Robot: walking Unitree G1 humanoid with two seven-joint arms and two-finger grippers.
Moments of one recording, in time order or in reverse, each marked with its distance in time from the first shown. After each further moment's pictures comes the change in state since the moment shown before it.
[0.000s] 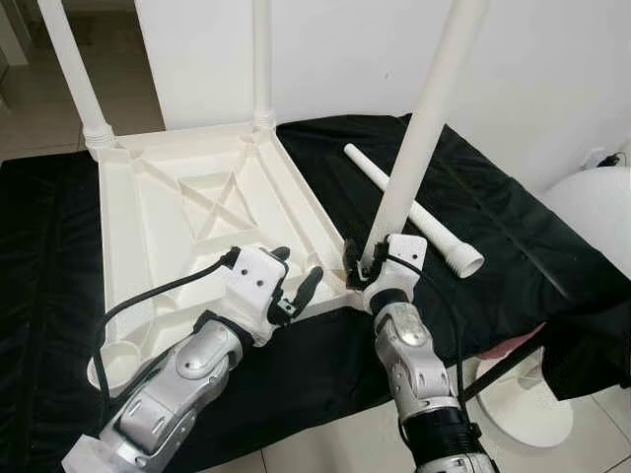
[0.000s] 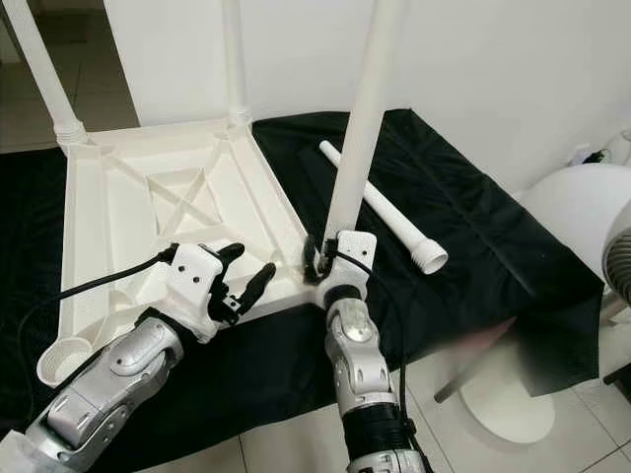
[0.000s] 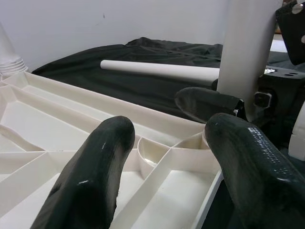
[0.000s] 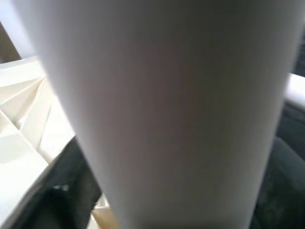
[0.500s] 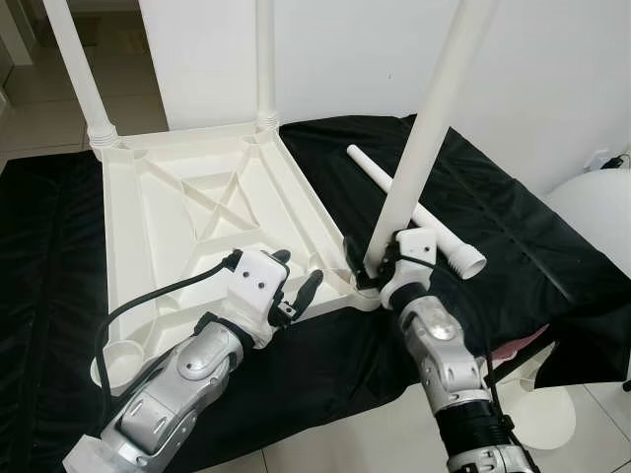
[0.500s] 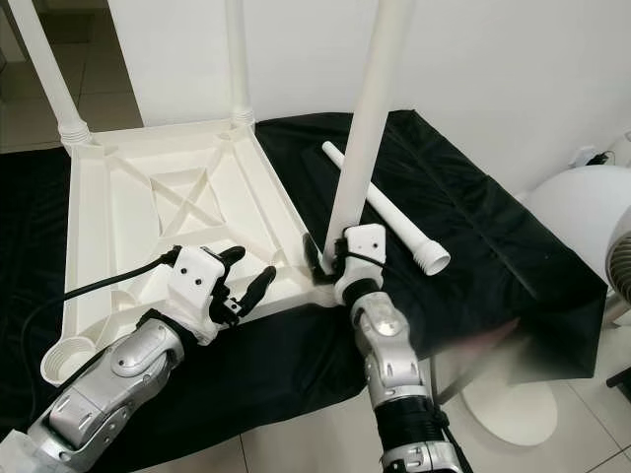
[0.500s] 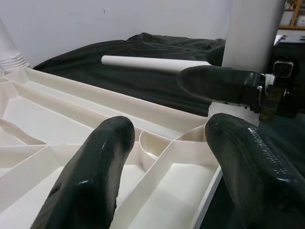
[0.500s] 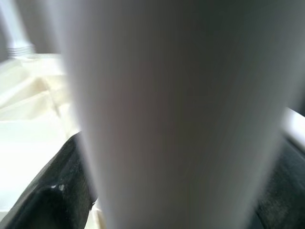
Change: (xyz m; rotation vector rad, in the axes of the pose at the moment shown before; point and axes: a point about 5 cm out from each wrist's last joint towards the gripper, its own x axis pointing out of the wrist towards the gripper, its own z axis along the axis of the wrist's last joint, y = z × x) left arm 0.002 -0.001 -0.004 0.013 0.020 -0.006; right arm 0.007 -0.024 0.019 -0.160 -0.043 0.282
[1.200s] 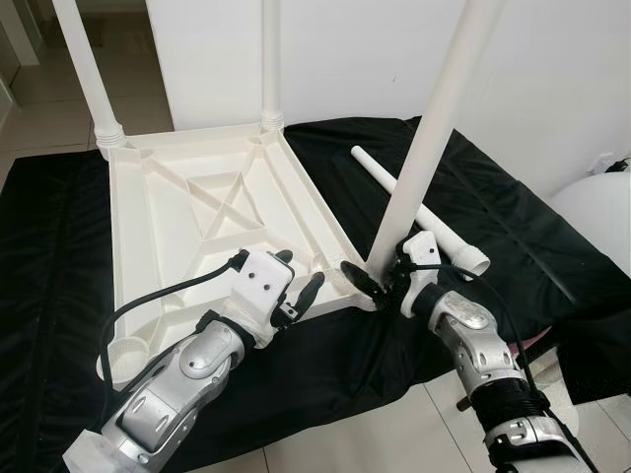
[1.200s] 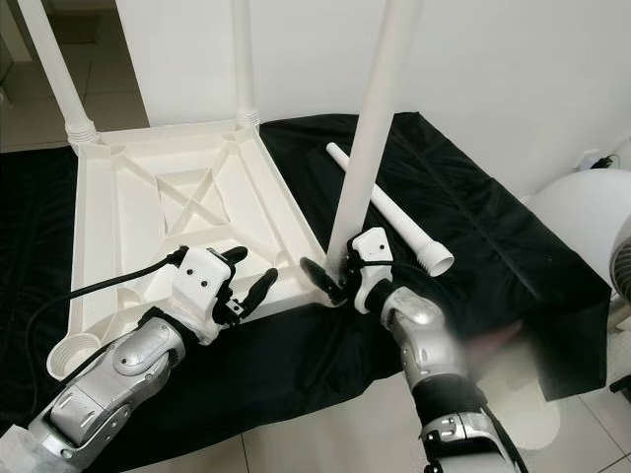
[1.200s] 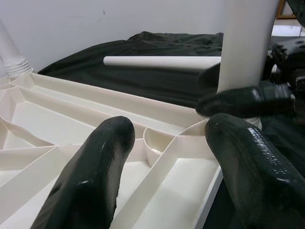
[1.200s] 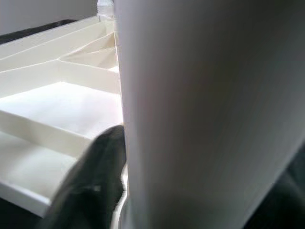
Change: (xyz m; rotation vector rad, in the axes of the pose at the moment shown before) left arm 0.001 -0.001 0.000 0.043 0.011 -0.017; right arm -0.001 -0.028 -0.013 -0.077 0.120 0.370
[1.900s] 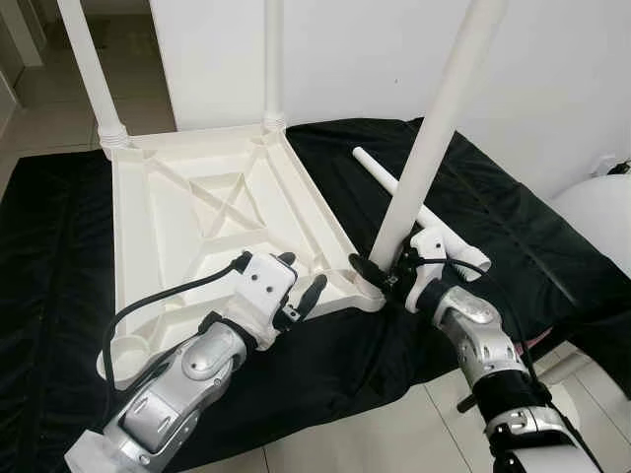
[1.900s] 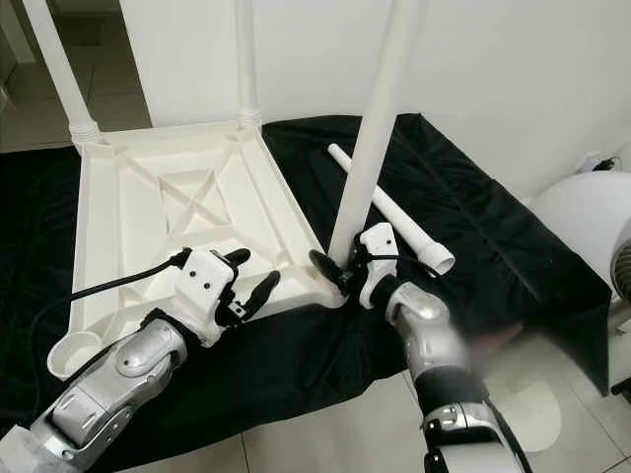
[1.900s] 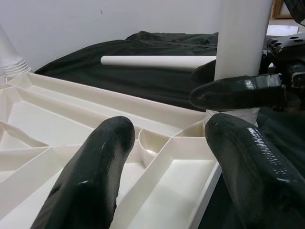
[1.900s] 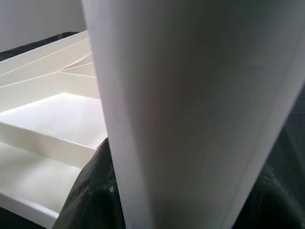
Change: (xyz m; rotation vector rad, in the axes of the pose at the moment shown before) left arm 0.001 -0.003 -0.001 -0.004 0.002 -0.011; right arm 0.001 0.005 -0.003 0.069 -0.022 -0.021
